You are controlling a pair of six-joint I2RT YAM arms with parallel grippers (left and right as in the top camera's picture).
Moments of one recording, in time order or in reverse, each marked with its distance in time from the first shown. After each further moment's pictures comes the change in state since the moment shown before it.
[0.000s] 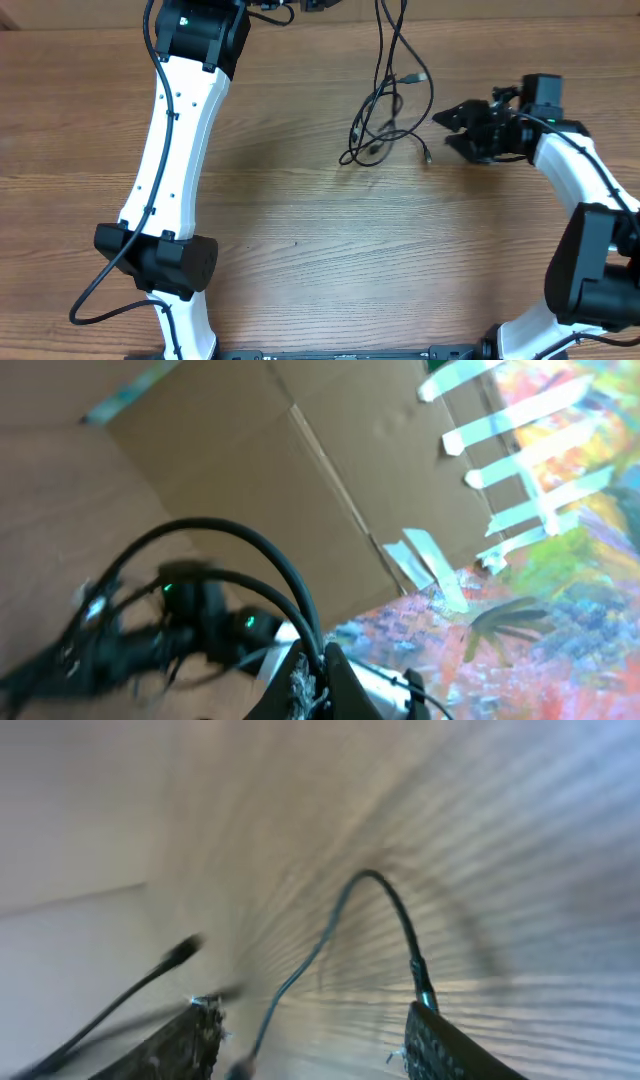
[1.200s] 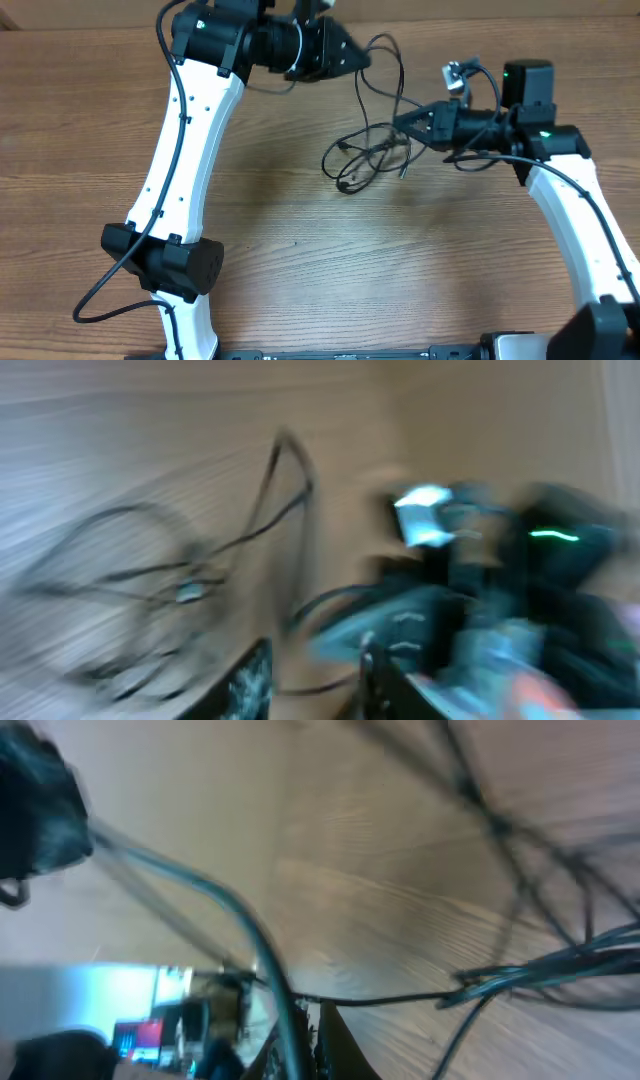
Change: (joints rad) left arm -0.044 0.000 0.004 -0.880 -0.447 0.649; right arm 0.201 -0.298 0.015 -0.100 -0.245 -0.163
